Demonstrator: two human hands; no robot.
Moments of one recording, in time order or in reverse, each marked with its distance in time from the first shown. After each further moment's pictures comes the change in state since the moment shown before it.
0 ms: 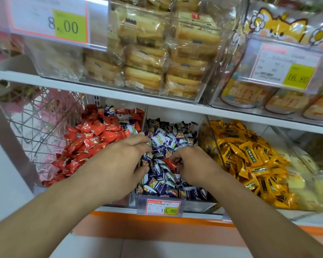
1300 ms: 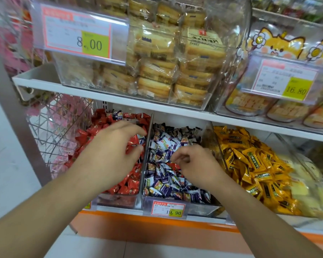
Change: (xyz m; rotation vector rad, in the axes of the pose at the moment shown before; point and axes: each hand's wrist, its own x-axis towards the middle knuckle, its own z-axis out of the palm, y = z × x) left_hand -0.007 -0.009 -0.031 -0.119 0.253 -0.169; right_hand -0.017 -0.018 -0.012 0.334 0.141 -0.001
